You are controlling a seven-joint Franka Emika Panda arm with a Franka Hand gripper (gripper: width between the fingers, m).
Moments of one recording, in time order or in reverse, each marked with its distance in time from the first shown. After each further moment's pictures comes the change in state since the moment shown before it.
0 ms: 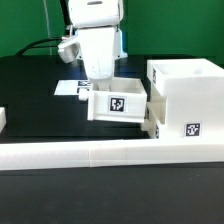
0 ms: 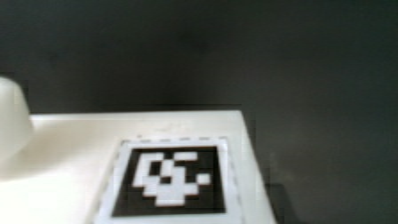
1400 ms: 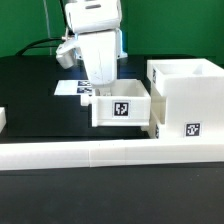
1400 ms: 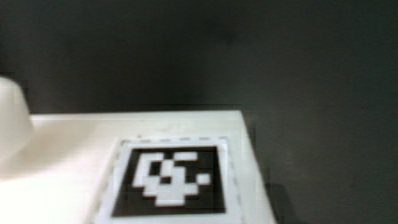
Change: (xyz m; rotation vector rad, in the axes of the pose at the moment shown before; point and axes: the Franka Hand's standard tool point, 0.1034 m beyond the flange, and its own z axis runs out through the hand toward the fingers) arm -0.004 0.003 0.004 0.016 0.042 -0.038
